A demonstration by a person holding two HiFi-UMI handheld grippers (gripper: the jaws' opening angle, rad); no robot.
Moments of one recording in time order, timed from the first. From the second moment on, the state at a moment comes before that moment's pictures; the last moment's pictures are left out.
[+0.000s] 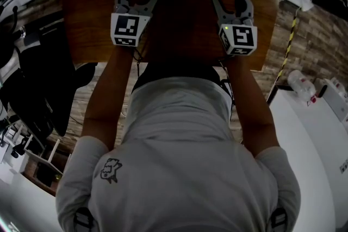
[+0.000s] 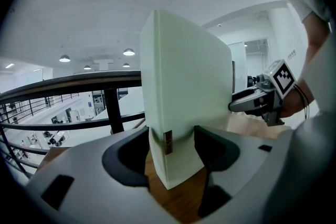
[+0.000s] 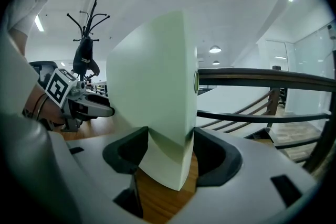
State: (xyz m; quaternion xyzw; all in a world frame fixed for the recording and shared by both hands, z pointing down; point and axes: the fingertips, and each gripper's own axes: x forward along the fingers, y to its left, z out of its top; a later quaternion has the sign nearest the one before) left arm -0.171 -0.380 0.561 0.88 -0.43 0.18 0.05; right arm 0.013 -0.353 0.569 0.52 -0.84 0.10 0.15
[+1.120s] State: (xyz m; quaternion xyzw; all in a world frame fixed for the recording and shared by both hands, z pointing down) left arm -0.199 -0.330 0.476 0.88 -0.45 0.12 0.04; right arm 0.020 -0.297 0.494 0.54 -0.83 0.10 0.11
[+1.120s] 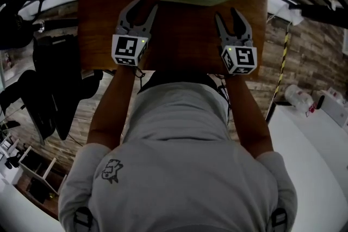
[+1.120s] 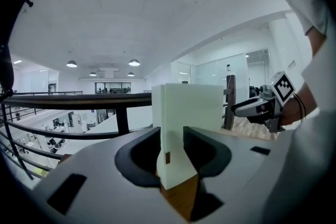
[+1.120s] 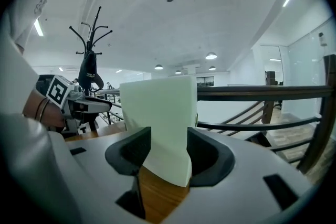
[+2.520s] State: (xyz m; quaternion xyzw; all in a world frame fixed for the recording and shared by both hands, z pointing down) left arm -0.157 -0.156 0.311 0.87 -0.50 0.00 0.04; right arm 0.017 -0.172 0.326 0.34 -0.94 -0.01 0.04
